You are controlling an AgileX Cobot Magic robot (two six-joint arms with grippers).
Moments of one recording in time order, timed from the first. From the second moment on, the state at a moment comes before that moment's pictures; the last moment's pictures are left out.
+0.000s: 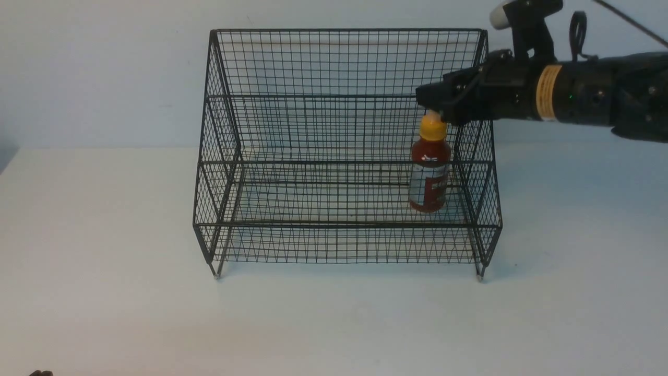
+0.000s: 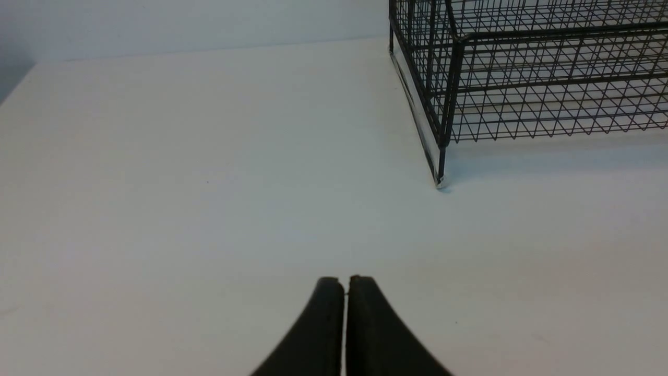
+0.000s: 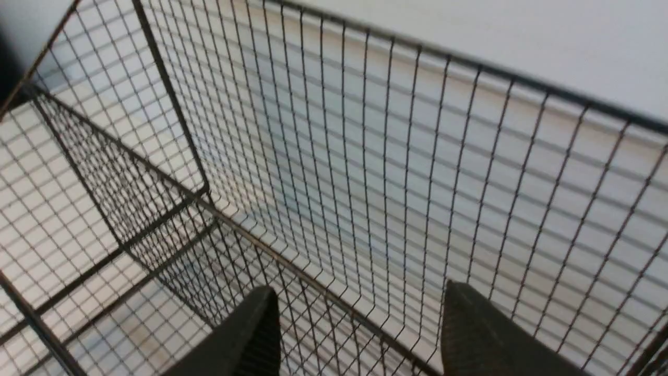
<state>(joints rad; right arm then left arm) 0.20 1.75 -1.31 -1.55 -0.37 1.46 -0.09 -0.01 0.03 -0.03 0.37 0.02</state>
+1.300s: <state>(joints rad) 0.20 0.90 -1.31 -1.77 -0.54 1.91 -0.09 -0.01 0.03 -0.03 0.37 0.02</state>
